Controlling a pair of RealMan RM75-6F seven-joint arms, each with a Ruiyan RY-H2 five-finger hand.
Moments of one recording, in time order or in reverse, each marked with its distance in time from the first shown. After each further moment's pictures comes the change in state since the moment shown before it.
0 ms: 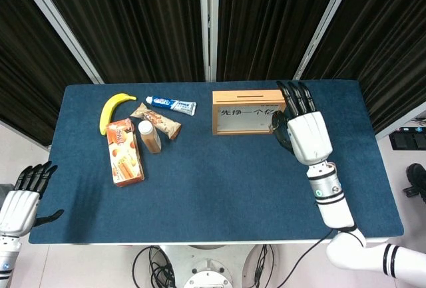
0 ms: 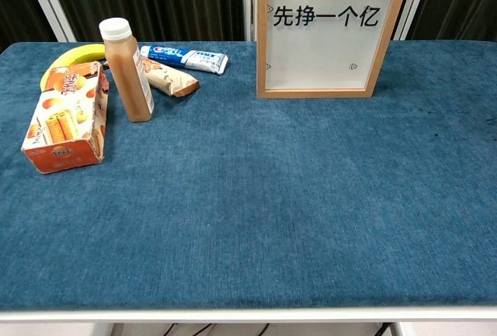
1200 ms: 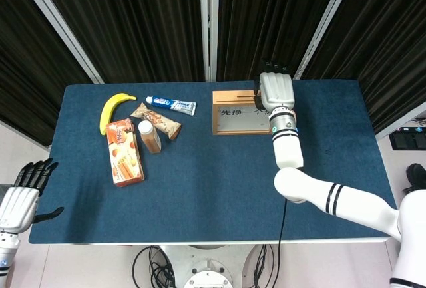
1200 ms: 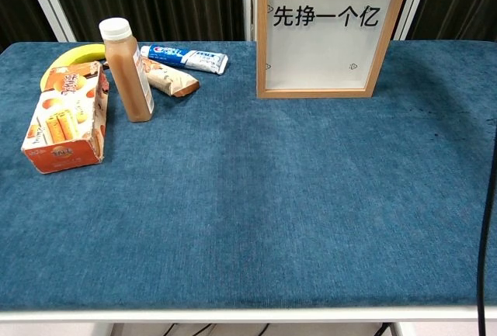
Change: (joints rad) left arm -0.020 0.027 -0.002 -0.012 0.007 -0.014 -0.031; right arm 0.547 -0.103 0.145 0.306 1.128 -0.229 -0.430
